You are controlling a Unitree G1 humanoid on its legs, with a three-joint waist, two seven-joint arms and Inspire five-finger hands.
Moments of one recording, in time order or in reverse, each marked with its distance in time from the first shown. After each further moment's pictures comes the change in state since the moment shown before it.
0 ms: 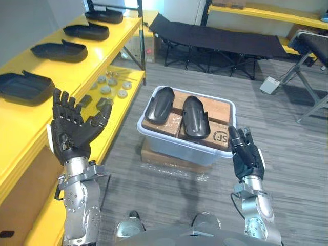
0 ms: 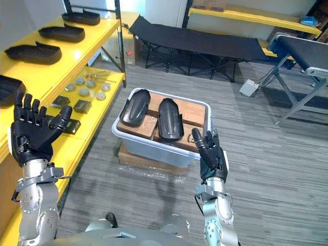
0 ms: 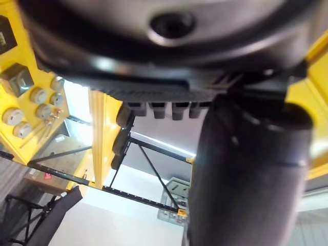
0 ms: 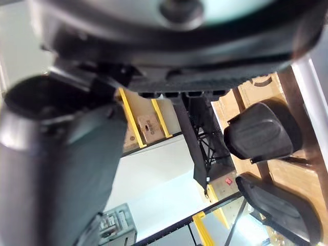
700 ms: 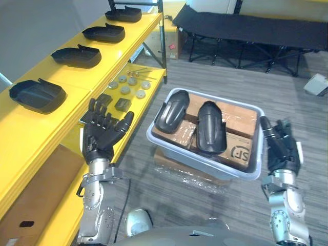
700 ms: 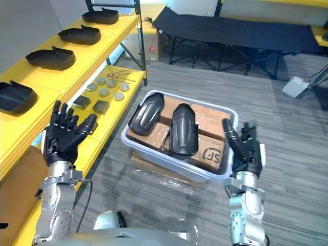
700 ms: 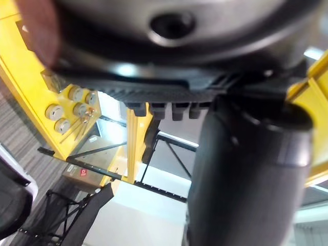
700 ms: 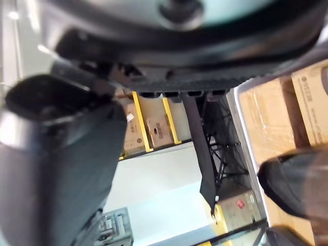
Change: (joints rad) left arm 0.011 -0.053 -0.215 0.096 -0.069 0.032 -0.063; right arm -0.032 -0.182 -0.237 0.033 -0.069 -0.009 -0.091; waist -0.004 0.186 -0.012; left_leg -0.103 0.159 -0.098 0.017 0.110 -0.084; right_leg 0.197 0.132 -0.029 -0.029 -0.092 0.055
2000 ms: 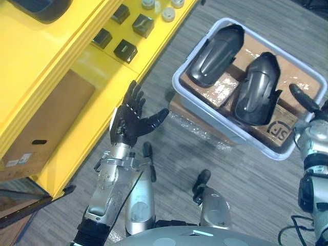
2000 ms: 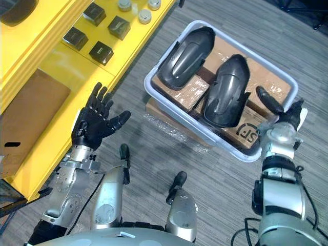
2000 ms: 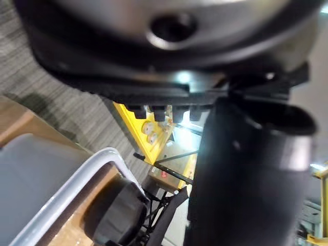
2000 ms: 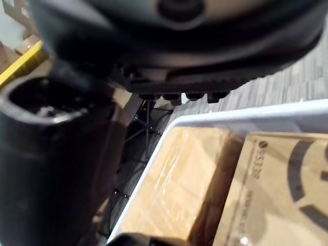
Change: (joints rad) left arm -0.191 0.129 -0.160 0.072 0.004 0.040 -0.082; right arm -0.958 -0.476 0.121 1.086 -0.196 0.215 -0.234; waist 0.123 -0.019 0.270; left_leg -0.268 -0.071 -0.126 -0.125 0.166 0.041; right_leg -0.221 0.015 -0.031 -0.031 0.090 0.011
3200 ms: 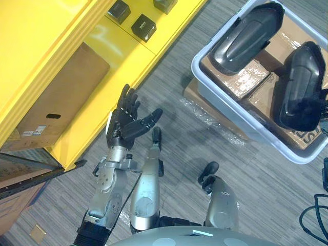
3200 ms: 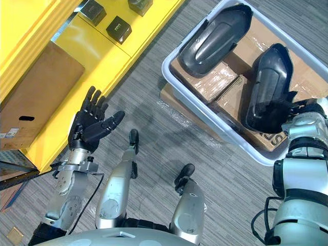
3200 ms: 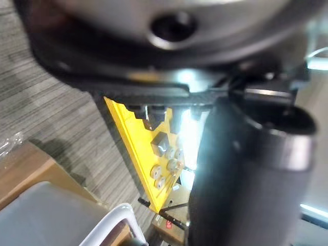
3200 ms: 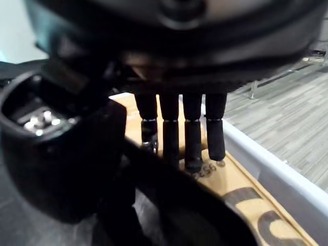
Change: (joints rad) left arm 0.035 0.001 0.010 0.023 -0.044 -0.085 0.043; right arm -0.183 -0.183 0.234 0.240 -0.506 0.232 0.182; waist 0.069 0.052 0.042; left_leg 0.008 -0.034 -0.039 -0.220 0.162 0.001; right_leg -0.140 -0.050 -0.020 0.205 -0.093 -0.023
